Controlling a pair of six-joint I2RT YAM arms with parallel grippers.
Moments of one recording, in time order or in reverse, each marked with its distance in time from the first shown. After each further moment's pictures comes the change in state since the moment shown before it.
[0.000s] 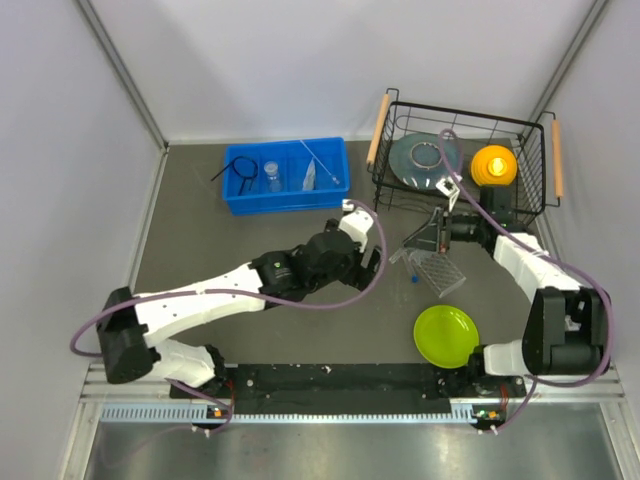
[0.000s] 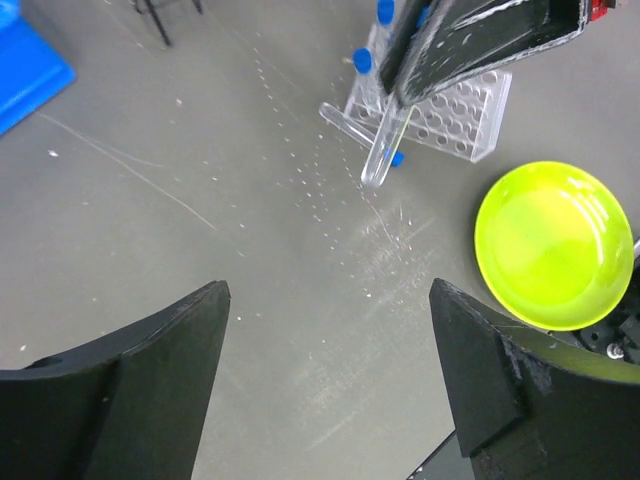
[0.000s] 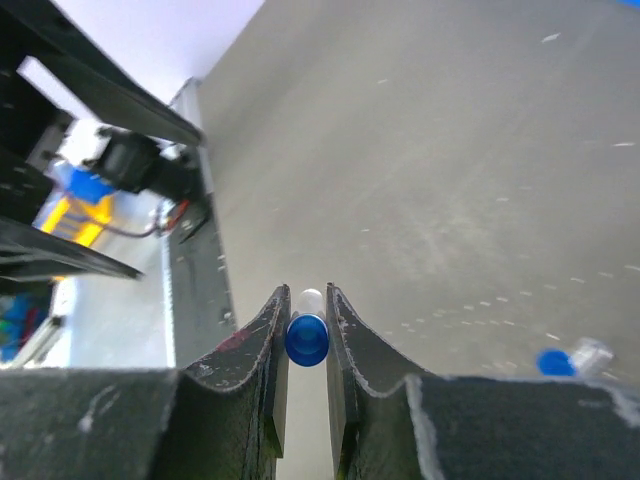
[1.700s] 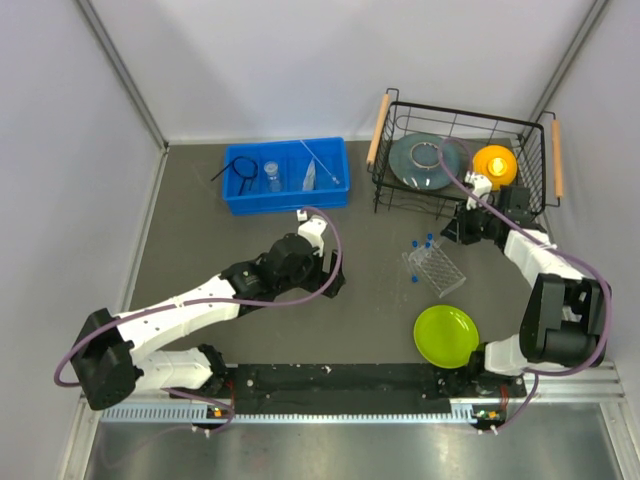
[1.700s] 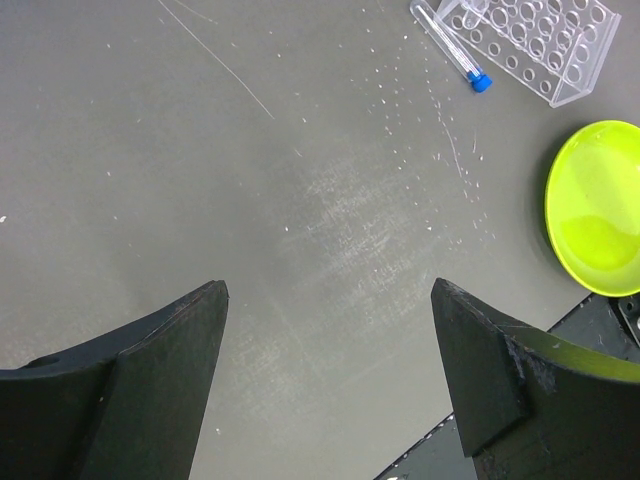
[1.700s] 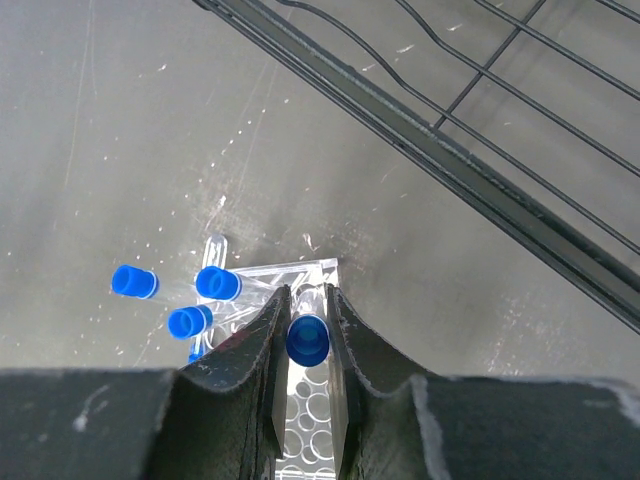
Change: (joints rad) left arm 0.201 -0.220 -0.326 0.054 0.158 -0.136; right arm -0.167 0.036 0.014 -0.010 0.682 -0.160
